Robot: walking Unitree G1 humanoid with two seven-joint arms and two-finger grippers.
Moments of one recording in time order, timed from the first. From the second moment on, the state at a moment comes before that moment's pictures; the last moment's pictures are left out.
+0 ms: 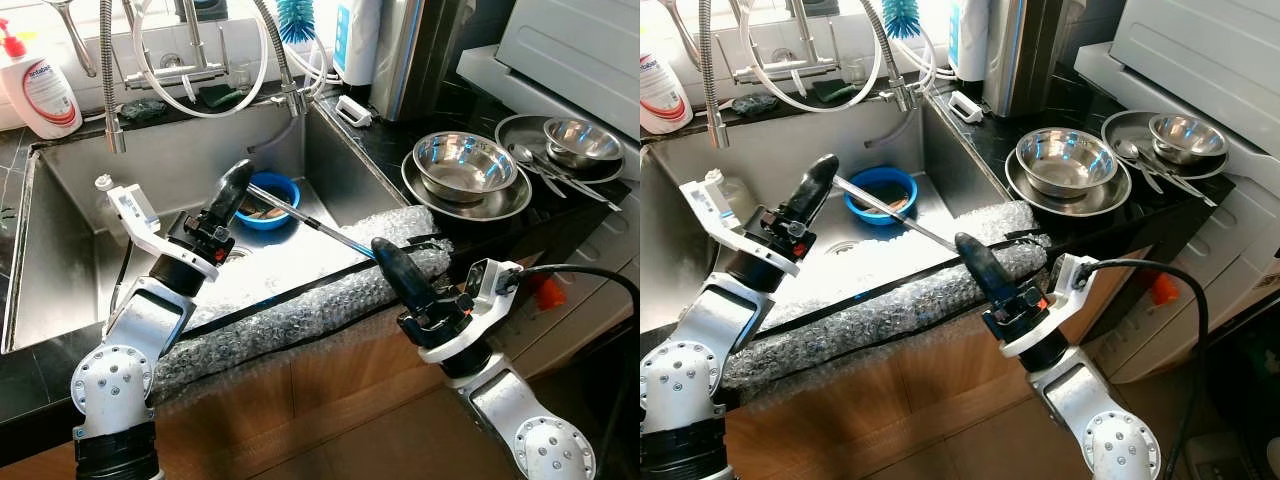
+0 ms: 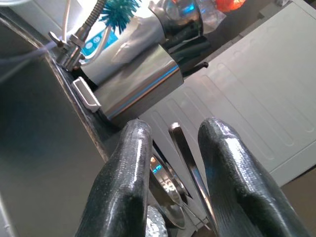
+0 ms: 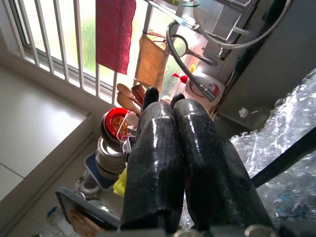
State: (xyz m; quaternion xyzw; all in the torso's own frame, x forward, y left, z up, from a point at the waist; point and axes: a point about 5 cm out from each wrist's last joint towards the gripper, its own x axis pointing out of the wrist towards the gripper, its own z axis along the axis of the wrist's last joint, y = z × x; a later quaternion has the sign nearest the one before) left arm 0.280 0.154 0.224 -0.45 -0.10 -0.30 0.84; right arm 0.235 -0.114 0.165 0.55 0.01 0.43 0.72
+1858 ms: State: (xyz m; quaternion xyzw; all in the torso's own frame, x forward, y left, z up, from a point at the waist) left arm 0.288 0.196 0.241 -0.57 -0.17 -0.16 0.79; right arm 0.241 -0.111 0.158 0.53 0.01 0.41 0.74
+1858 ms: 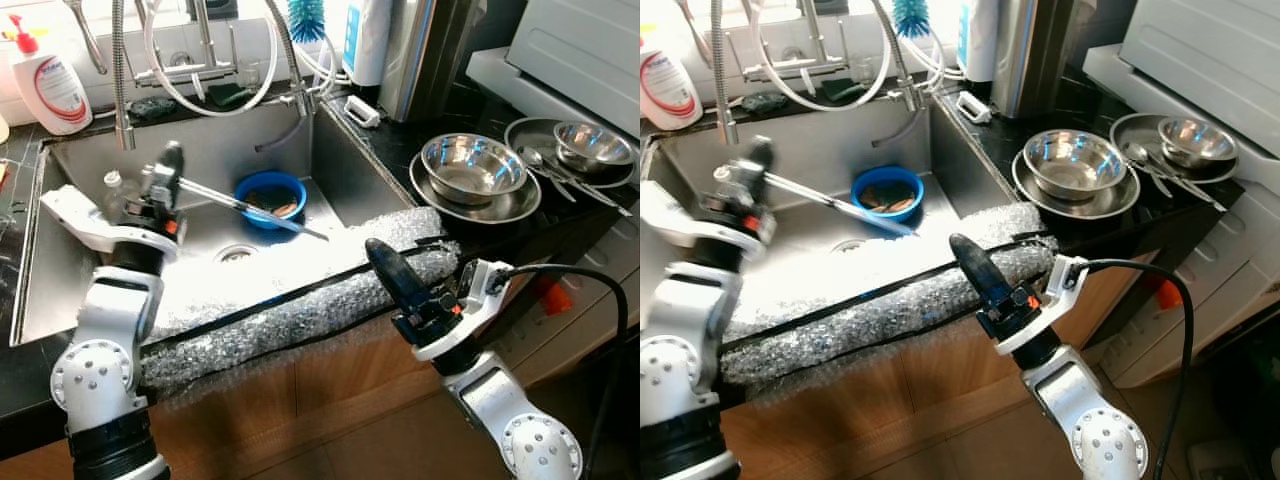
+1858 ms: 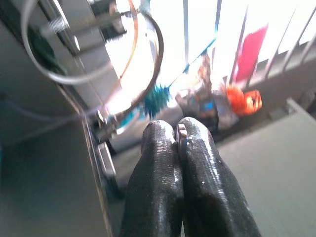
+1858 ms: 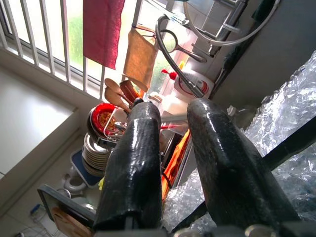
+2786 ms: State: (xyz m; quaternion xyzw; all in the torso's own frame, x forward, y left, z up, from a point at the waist) left arm 0.305 0.207 0.234 -0.03 -0.22 0.07 0.97; right arm 0.260 -0.093 0.180 0.28 -0.01 0.39 0.88
